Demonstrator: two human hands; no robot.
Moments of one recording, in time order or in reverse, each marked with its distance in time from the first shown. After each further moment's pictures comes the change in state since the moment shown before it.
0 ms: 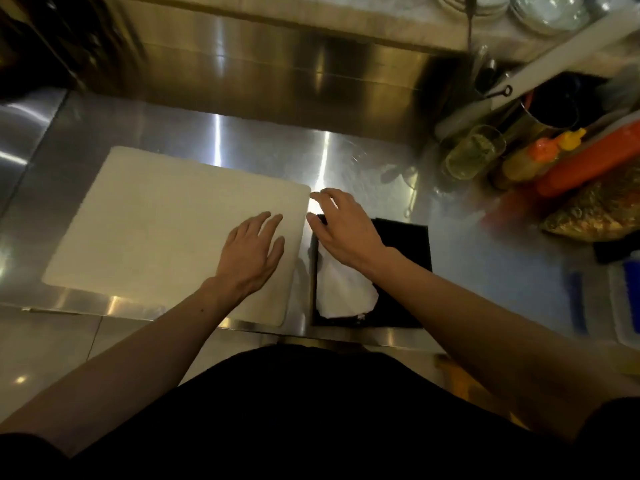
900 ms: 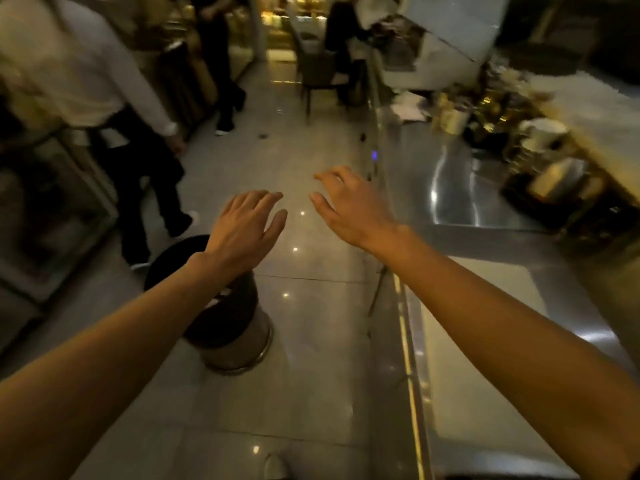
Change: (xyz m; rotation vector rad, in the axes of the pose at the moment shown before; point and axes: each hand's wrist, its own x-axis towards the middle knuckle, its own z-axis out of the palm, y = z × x) left_hand -0.416 0.061 -0.161 0.336 0.752 -1.346; right_hand -0.087 -0.418 -0.026 0.215 -0.293 -1.547
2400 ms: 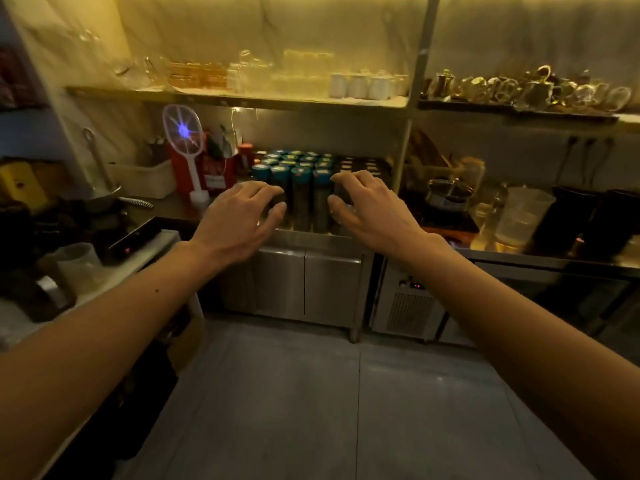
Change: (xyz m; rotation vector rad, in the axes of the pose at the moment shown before) left_hand -0.432 -0.375 -0.371 0.725 0.464 -1.334; right_hand 0.198 -0.780 0.162 0.751 -0.223 -1.512
